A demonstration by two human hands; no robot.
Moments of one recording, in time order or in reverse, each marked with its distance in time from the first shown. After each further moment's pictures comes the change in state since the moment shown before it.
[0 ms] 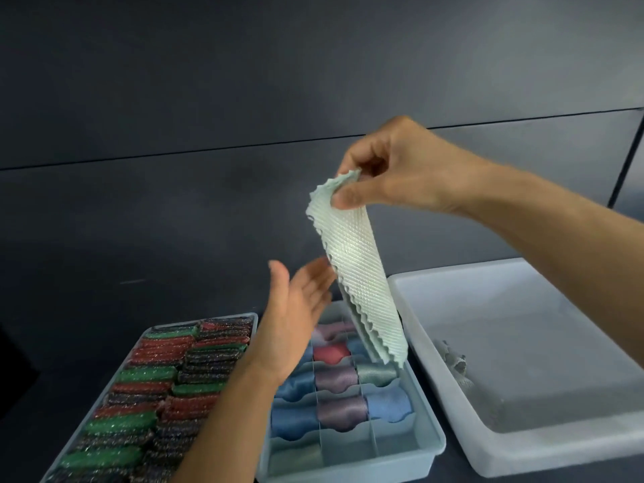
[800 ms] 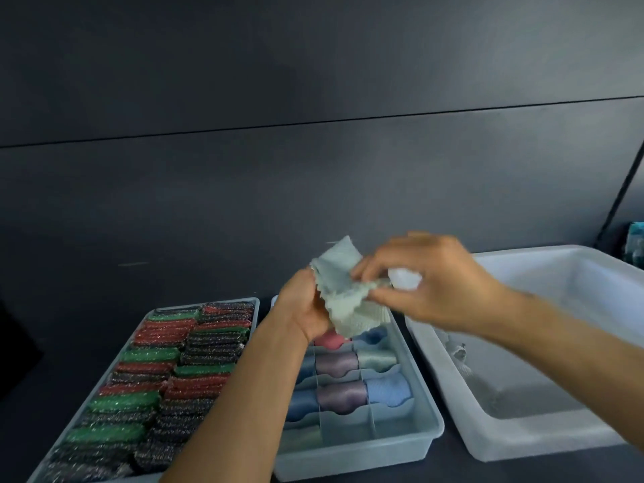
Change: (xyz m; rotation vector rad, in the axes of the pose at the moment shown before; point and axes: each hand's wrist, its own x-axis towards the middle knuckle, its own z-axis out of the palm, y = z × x) left_hand 0.023 0.011 0.025 -0.339 0.212 -0.467; right_hand -0.077 0.055 0.064 -0.250 0.112 -0.280
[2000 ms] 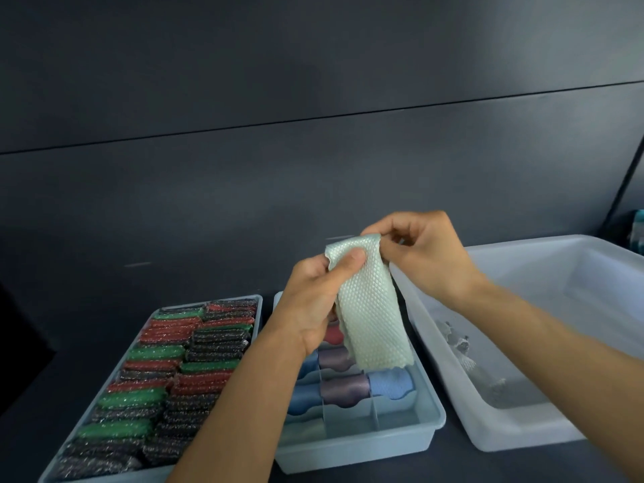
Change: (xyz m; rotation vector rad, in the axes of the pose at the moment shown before) left_hand -0.024 -0.009 0.004 0.463 -0.022 0.346; right_hand 0.011 0.016 0.017 0.564 0.238 0.474
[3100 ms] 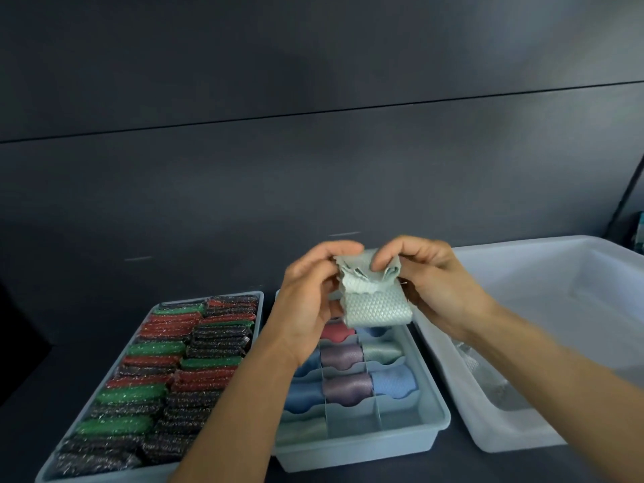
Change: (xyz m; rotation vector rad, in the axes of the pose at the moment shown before) left_hand -0.010 -0.004 -0.010 -0.012 0.005 0.114; right_hand -0.022 0.017 0.012 0.423 -0.079 0.212
